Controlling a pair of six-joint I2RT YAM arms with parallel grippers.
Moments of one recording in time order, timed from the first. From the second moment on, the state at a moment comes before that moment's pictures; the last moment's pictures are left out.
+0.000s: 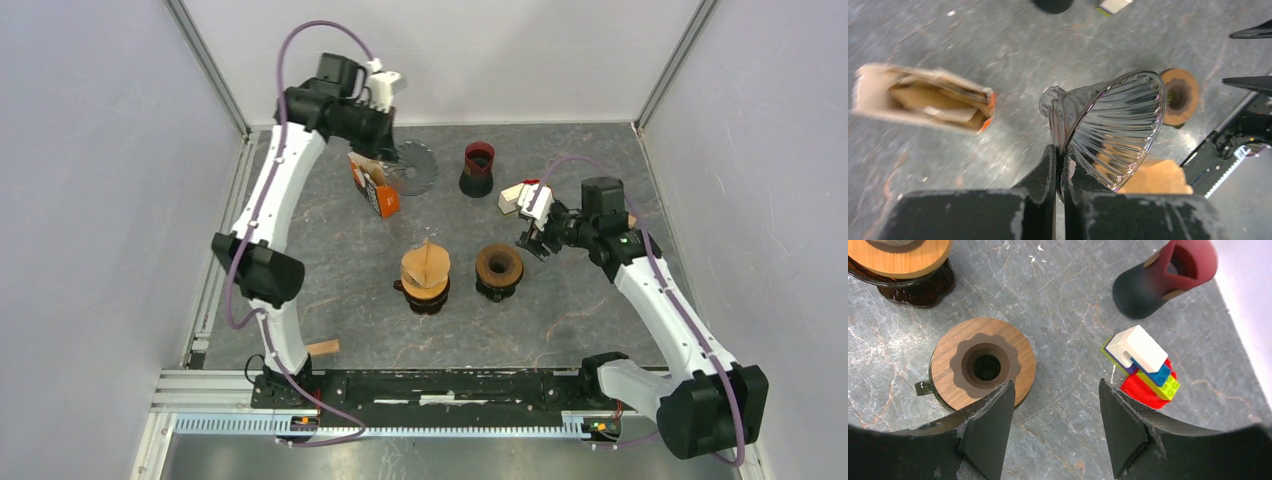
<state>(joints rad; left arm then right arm) -0.28 1.89 2.21 -1.21 0.44 0.14 0.20 1.10 0.87 -0.46 -0.63 -0.79</state>
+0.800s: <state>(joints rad) -0.78 2.15 2.30 -1.19 0.53 -0.04 0.23 0.99 1.03 -0.92 -0.69 -0.99</state>
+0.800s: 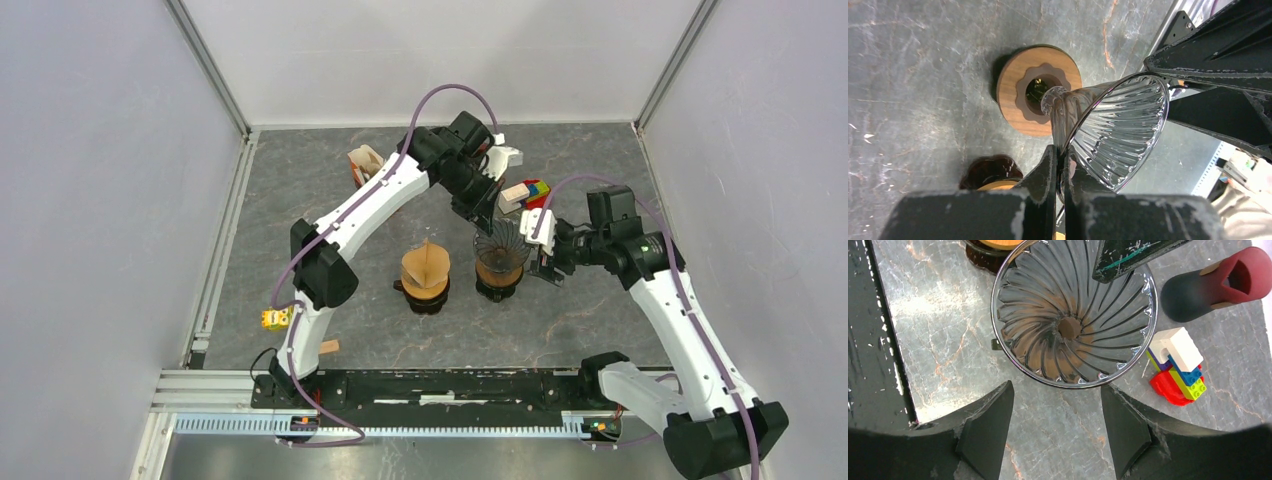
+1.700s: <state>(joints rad) -0.81 2.16 2.25 -1.14 0.53 -0.07 0.32 0.90 1.01 -0.89 -0.49 -1.03</state>
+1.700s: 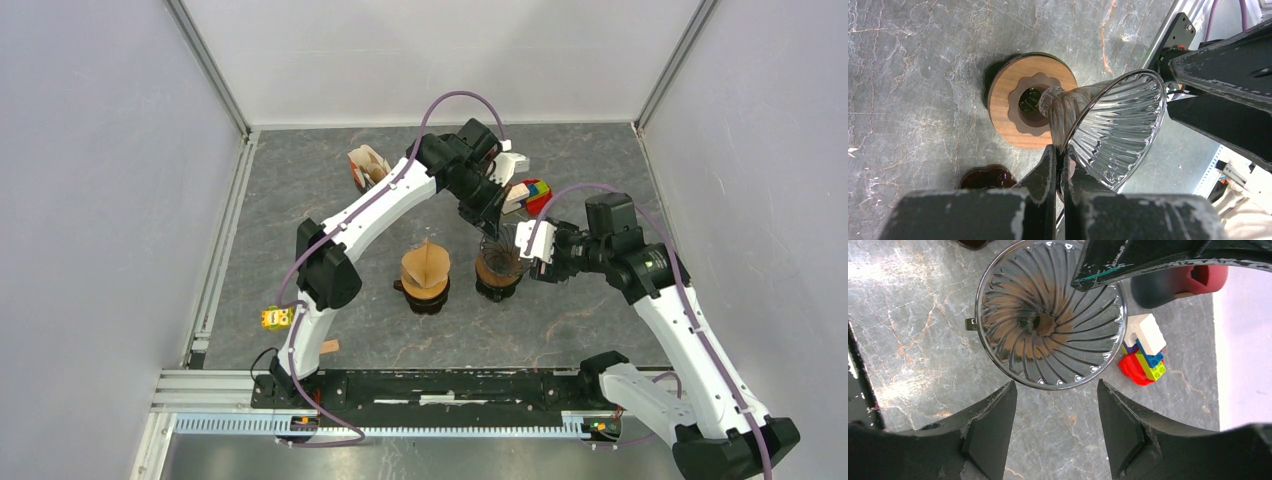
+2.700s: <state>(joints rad) -0.78 2.20 2.20 -1.13 0.55 -0.09 0.56 1.05 0.96 -0.94 -0.43 -1.04</state>
